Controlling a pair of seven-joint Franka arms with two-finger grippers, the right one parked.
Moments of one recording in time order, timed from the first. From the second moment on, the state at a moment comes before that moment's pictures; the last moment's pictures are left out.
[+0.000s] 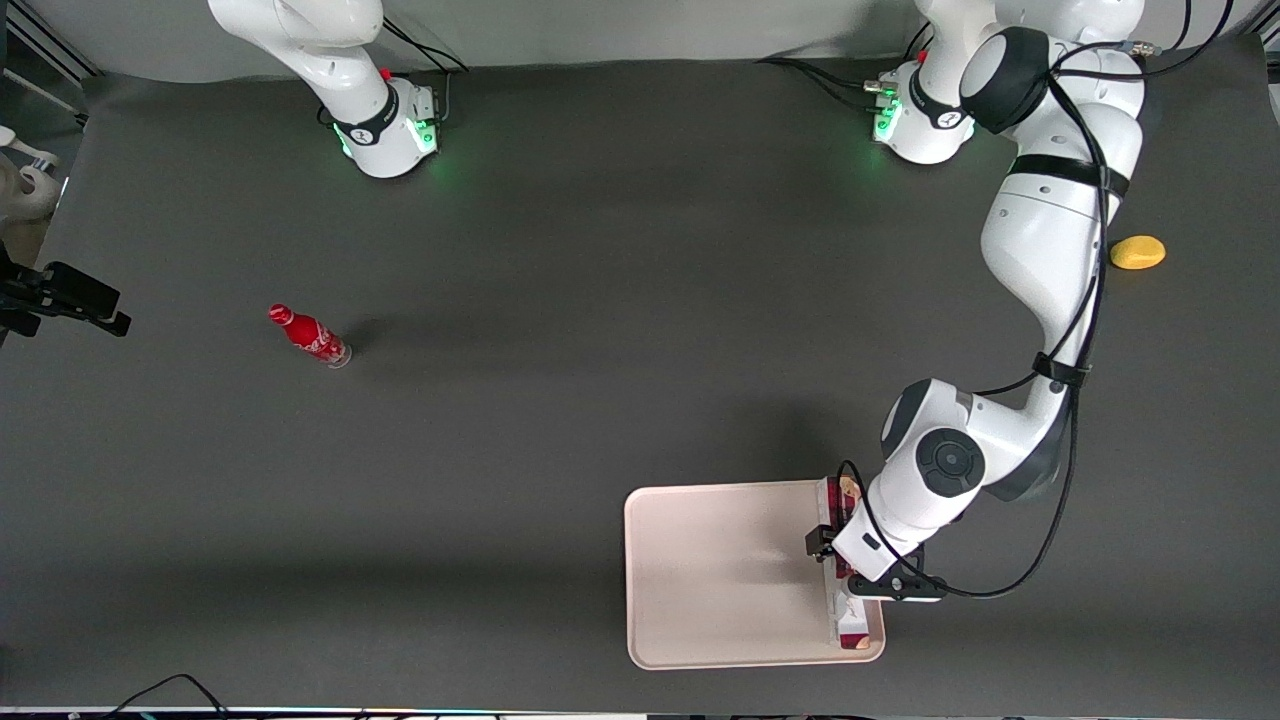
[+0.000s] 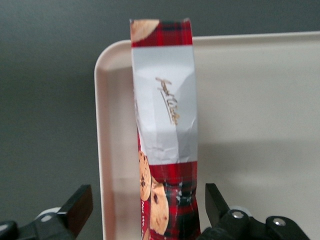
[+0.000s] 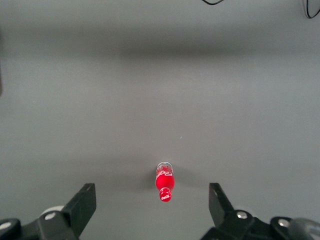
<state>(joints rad) -0.05 1.01 -0.35 -1.17 0.39 2.37 -0.44</state>
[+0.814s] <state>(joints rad) -0.01 0.59 -0.39 -1.40 0.31 2.11 -0.30</state>
